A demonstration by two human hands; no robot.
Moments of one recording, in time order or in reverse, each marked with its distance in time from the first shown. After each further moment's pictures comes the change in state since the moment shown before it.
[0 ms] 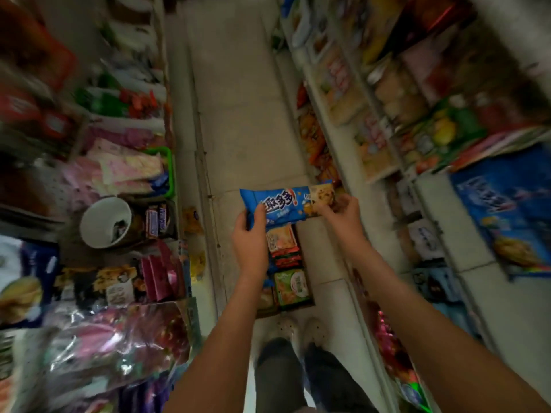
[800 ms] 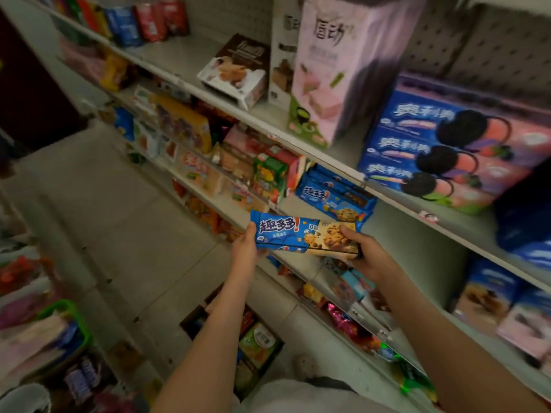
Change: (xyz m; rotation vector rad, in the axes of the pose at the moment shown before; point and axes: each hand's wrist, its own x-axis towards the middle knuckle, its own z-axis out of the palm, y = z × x) left_hand -0.094 0.092 0.105 0.244 -0.800 -0.119; right_hand -0.156 -0.009 -0.212 0.749 0.247 0.170
